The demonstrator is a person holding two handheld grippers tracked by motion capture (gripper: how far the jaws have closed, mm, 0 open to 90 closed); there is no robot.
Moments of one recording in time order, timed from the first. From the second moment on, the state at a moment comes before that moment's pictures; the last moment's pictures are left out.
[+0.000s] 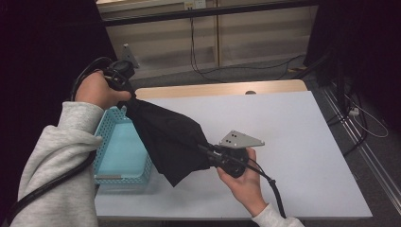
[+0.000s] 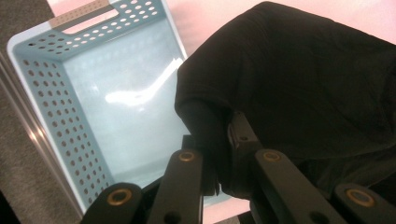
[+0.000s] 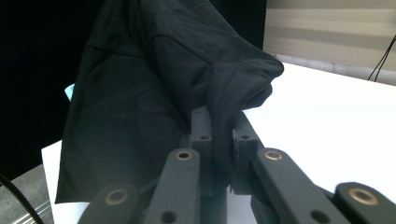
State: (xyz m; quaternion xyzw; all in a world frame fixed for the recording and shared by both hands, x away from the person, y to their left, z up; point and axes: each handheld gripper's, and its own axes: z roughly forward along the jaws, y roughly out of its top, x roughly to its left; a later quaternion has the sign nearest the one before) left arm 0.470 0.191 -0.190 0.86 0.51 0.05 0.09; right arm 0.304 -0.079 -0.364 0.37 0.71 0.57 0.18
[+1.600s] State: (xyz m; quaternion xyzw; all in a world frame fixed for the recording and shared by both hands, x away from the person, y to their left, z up) left arm 0.454 0.255 -0.134 0.83 0.55 0.08 0.07; right arm 0.313 -0.017 -0.331 0.31 0.72 0.60 0.17
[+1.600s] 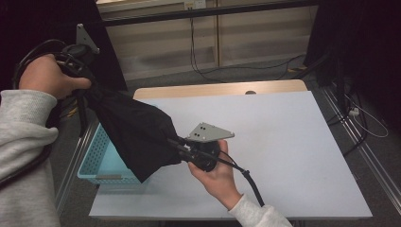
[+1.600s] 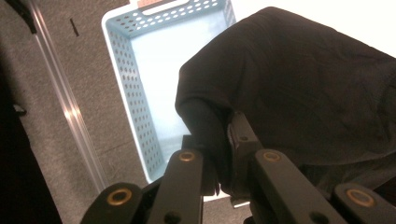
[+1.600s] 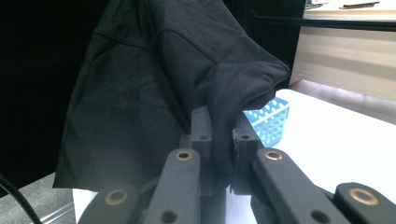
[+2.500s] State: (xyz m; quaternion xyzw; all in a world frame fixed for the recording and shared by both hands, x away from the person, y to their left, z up) left arm 0.472 0.312 -0.161 0.80 0.58 0.10 0.08; right arm 0.325 0.047 -0.348 0.29 0.73 0.60 0.15
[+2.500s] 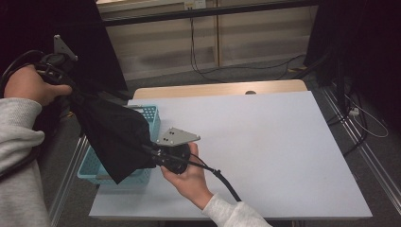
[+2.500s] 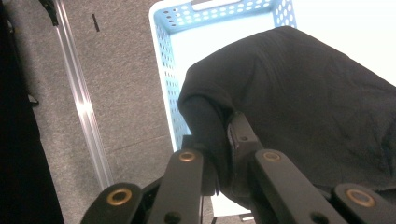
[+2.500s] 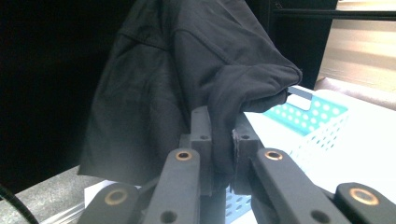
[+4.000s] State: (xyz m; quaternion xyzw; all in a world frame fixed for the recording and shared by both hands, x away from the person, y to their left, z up) left arm 0.505 0.318 -0.315 0.82 0.54 0.11 0.17; right arm 0.342 0.005 -0.384 0.31 0.76 0.54 0.19
